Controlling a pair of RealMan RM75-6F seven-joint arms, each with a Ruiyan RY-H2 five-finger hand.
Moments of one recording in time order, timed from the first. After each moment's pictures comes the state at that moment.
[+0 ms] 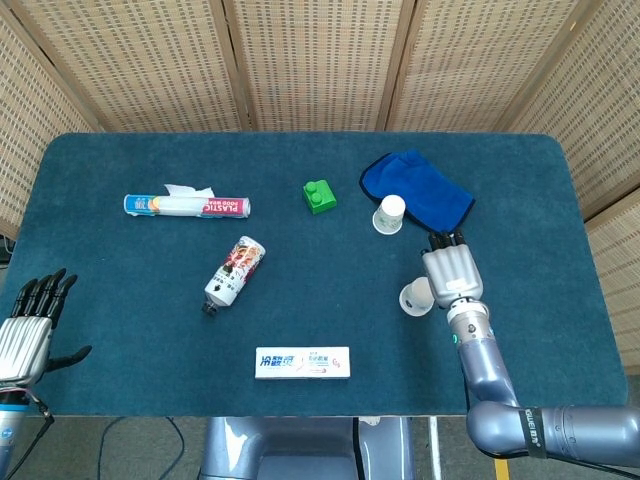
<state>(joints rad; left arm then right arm) -0.12 -1.21 -0.03 -1.52 1.51 1.46 0.02 0.94 -1.24 0.13 -1.99 -0.41 1.30 -1.07</state>
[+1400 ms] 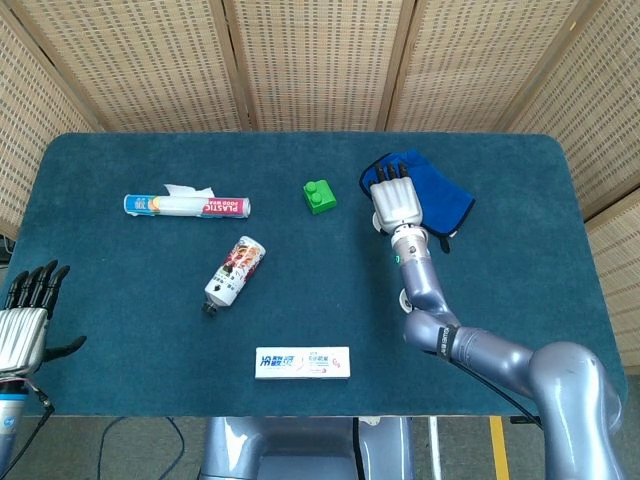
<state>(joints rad) -0.14 -1.23 -0.07 -1.50 1.46 1.45 0.08 1.15 -1.67 0.29 -1.02 -0.54 0.85 -0.78</state>
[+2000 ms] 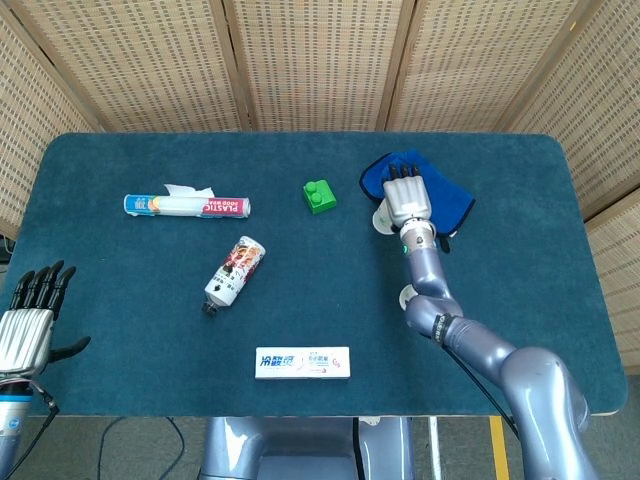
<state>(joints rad) -0.14 -1.24 -0.06 -1.51 1.47 1.46 0.11 1.16 -1.79 0.29 -0.70 -0.56 0.68 -0.69</state>
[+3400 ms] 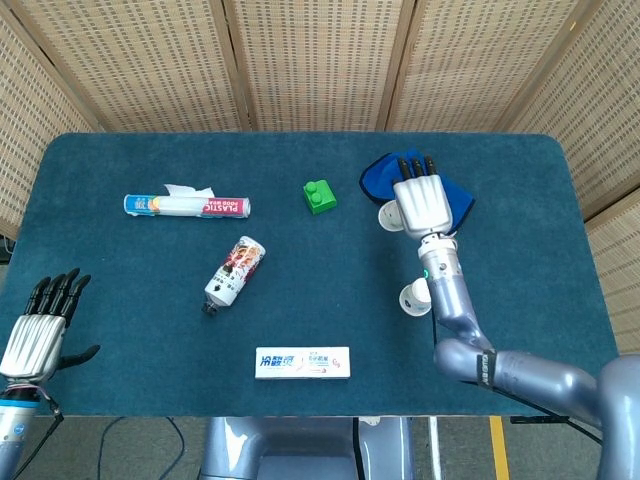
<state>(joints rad) -0.14 -1.24 -0.02 -1.50 1.53 1.45 0.07 0.97 -1.43 0.31 -1.50 -0.70 1.14 -0.87</state>
